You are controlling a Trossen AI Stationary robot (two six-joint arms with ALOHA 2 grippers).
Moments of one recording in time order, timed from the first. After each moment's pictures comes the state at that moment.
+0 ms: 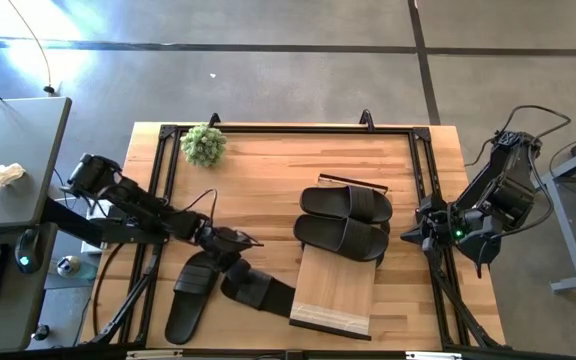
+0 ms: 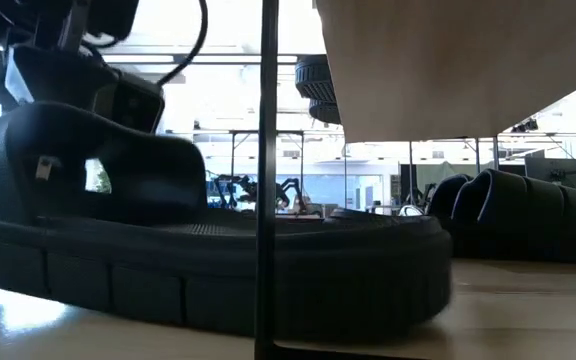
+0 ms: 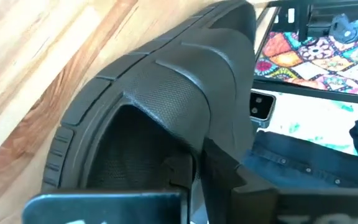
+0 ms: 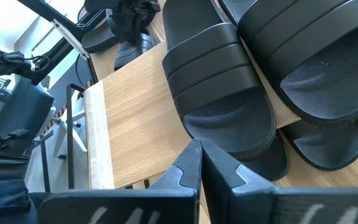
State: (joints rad) left arm -0.22 1.49 0.50 0.32 0.33 -1.31; right arm 0.94 0.92 1.20 -1.24 0.59 1.41
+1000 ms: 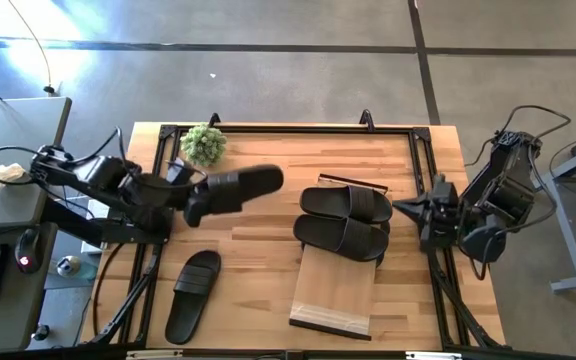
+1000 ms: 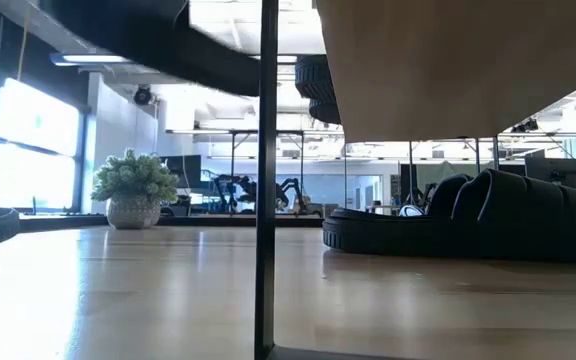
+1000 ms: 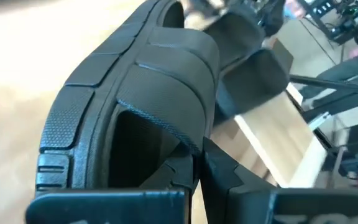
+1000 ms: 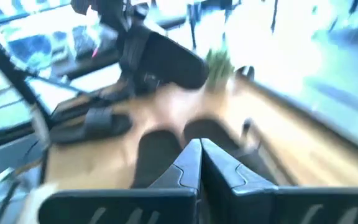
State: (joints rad) left arm -0.22 0.87 1.10 -0.92 -0.45 -1.01; right arm 0.94 0.92 1.20 -1.11 1.13 0.99
